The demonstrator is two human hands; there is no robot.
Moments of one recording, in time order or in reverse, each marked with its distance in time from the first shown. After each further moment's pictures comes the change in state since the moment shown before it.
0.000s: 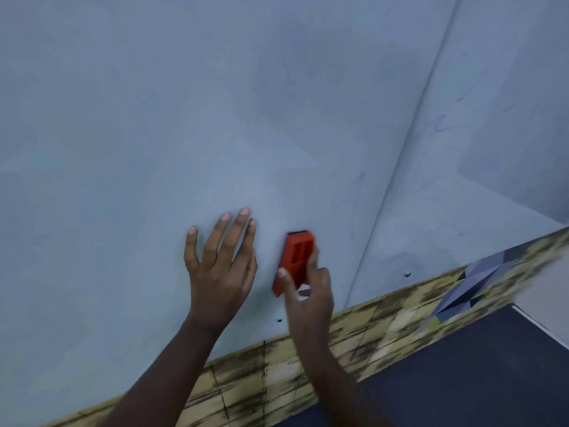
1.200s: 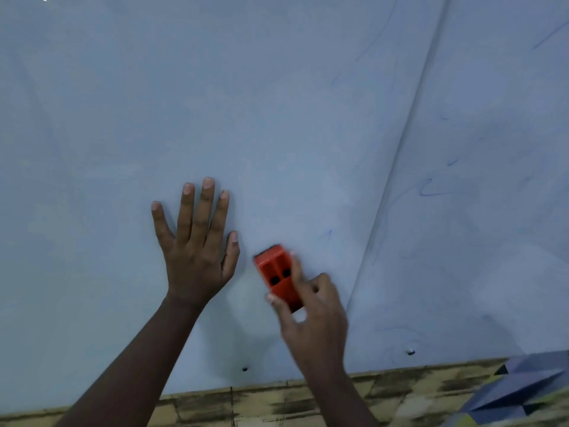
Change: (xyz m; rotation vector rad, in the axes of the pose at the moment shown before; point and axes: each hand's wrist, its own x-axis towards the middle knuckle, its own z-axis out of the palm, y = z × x) left_hand 0.102 0.022 0.030 0.144 0.042 -0.137; right_hand 0.114 -0.014 -0.091 -0.241 -0.182 -0.527
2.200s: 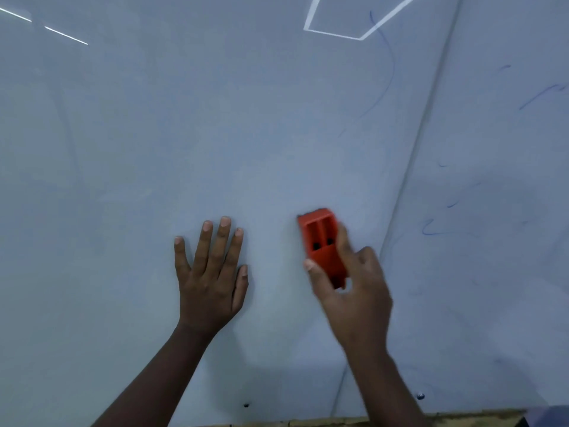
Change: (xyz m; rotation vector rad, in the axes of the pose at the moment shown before) left_hand -0.006 0.002 0.003 0.037 -0.005 0.008; right_hand 0.084 -0.014 -0.057 0.052 0.193 -0.005
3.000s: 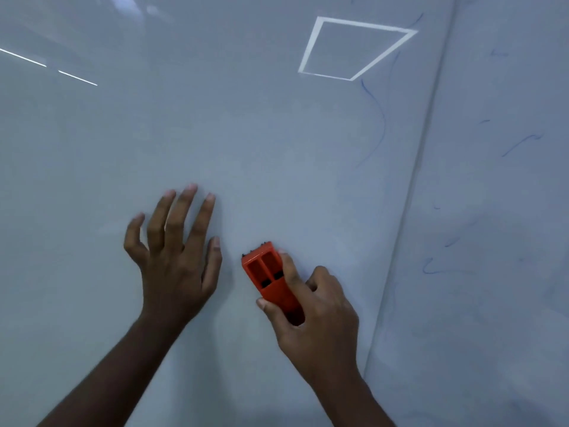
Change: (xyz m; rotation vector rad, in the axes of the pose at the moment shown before) left_hand 0.105 -0.049 -0.043 0.027 0.091 -0.100; right_hand 0.015 -0.052 0.020 -0.095 -0.023 -0.309
